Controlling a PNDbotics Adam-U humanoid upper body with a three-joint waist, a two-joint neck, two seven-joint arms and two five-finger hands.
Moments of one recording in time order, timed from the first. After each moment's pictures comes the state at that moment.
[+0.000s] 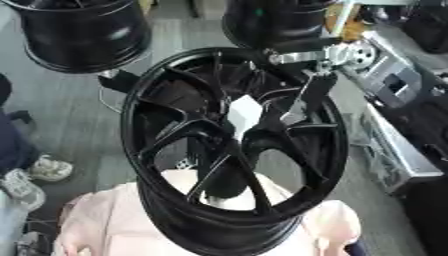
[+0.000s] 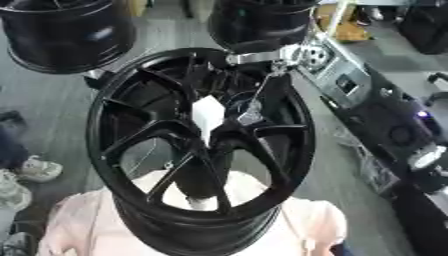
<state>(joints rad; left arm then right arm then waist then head) -0.11 0.16 0.34 -1.83 -0.05 0.24 -0.15 -0.84 -0.56 0.46 -1.36 0.06 -0.36 0.82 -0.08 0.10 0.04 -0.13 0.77</state>
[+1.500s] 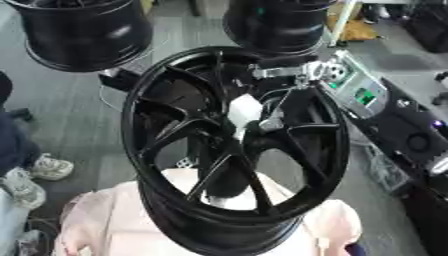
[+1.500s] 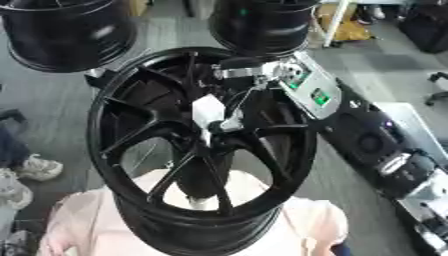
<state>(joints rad) -0.12 0.16 0.34 -1.83 -0.05 0.24 -0.16 -0.83 -0.48 0.45 -1.26 0.12 -0.38 0.80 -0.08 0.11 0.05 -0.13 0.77</state>
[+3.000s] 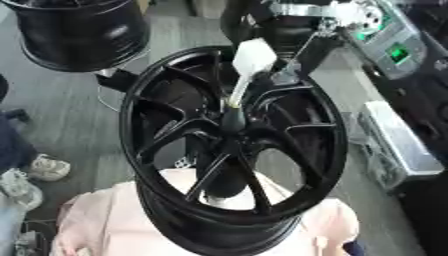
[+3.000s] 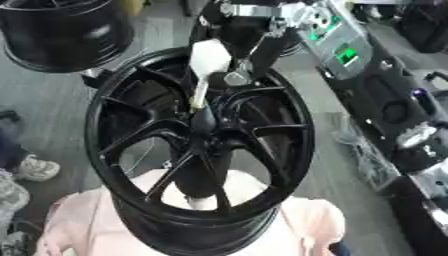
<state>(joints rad) -0.11 0.16 0.34 -1.83 -0.05 0.25 -0.16 -0.91 -0.59 0.28 -1.42 0.06 -0.43 0.72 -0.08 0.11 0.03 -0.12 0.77</state>
